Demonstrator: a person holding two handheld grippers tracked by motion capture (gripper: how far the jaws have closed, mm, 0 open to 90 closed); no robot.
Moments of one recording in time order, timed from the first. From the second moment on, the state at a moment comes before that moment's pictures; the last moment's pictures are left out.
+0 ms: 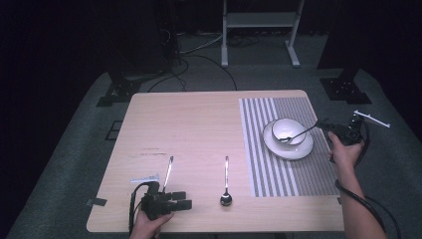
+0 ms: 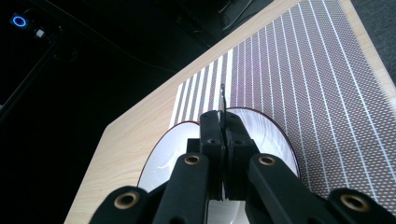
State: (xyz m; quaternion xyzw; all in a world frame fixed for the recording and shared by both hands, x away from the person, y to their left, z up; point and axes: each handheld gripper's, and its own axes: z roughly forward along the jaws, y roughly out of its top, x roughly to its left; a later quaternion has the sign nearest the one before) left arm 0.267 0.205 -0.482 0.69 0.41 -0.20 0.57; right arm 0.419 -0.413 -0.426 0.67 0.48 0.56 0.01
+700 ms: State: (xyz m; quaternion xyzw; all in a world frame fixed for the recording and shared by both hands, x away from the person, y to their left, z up) left arm 0.266 0.206 -0.481 0.68 0.41 -0.20 0.57; right arm 0.410 -0.412 -0.435 0.65 0.49 0.58 -0.02
